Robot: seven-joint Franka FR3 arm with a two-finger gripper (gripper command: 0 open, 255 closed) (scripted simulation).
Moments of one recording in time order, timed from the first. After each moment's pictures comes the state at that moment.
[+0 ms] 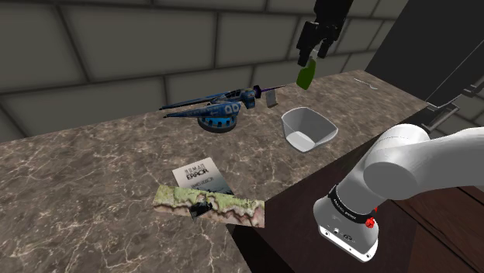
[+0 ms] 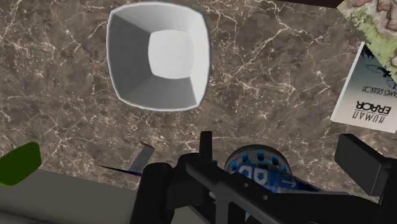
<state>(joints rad) 0.00 -0.78 0.05 -2.31 -0.07 1.53 0.09</state>
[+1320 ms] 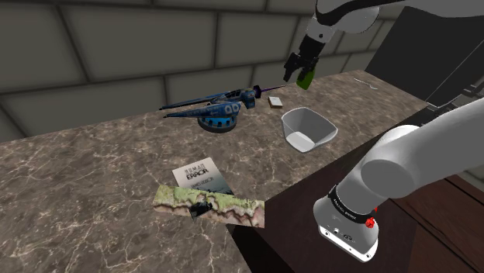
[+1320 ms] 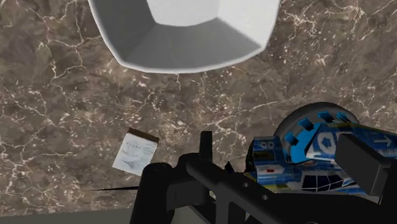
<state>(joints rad) -0.06 -0.42 -0.36 -2.41 0.02 2.07 -0.21</state>
